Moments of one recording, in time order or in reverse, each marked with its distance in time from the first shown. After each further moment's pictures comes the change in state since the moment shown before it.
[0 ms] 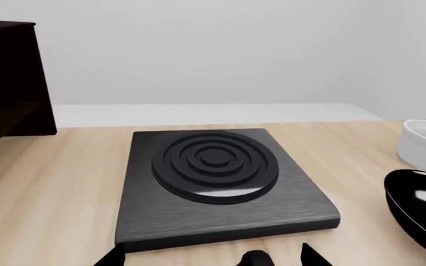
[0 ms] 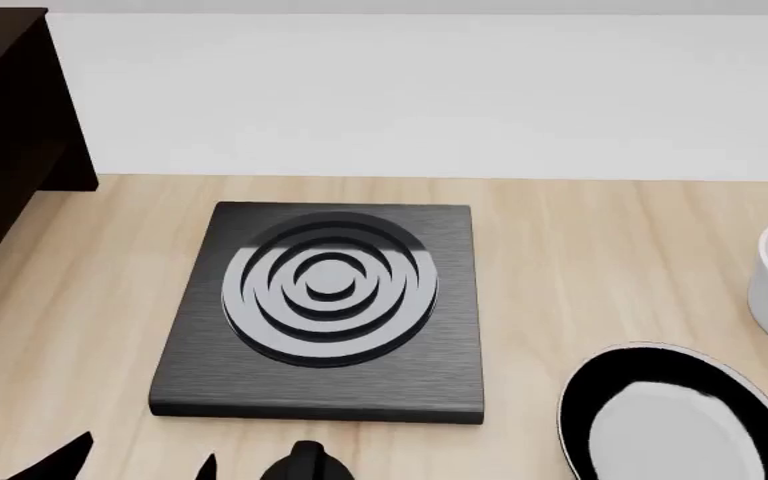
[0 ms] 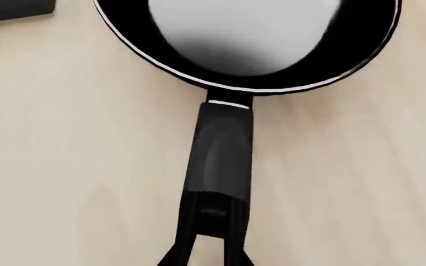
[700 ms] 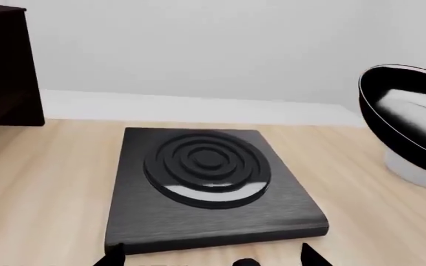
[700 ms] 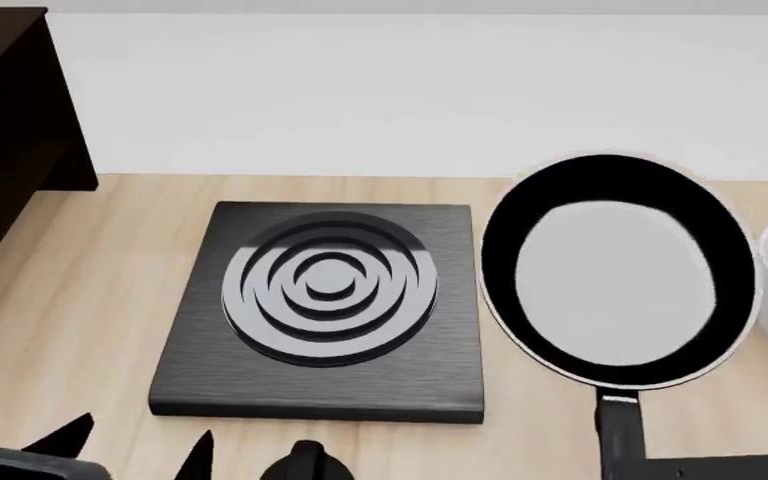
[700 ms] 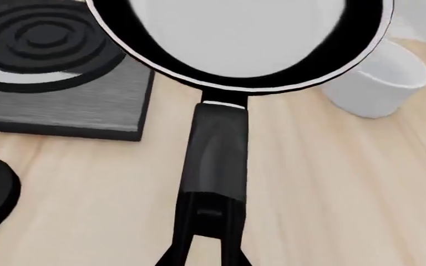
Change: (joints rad) left arm -0.078 -0.009 -0.069 0.029 -0.163 -0.121 -0.030; right arm 0.239 0.094 -0.031 -0.272 0.174 0.218 0.143
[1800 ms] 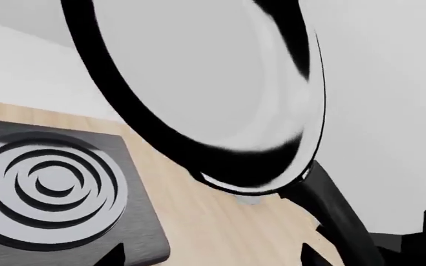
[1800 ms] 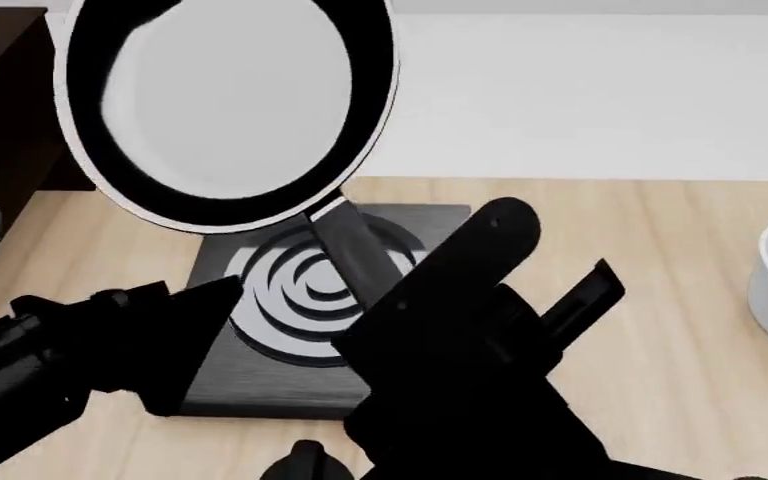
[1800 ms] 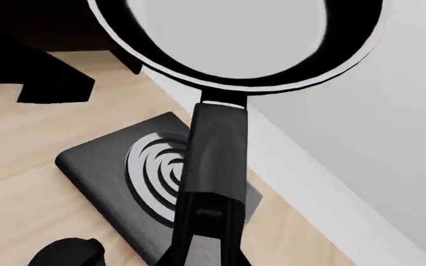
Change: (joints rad) left arm -0.569 -0.013 -0.324 -0.335 -0.978 -0.476 -0.135; right arm 0.770 0.129 -0.611 -0.037 0.060 0.013 -0.248
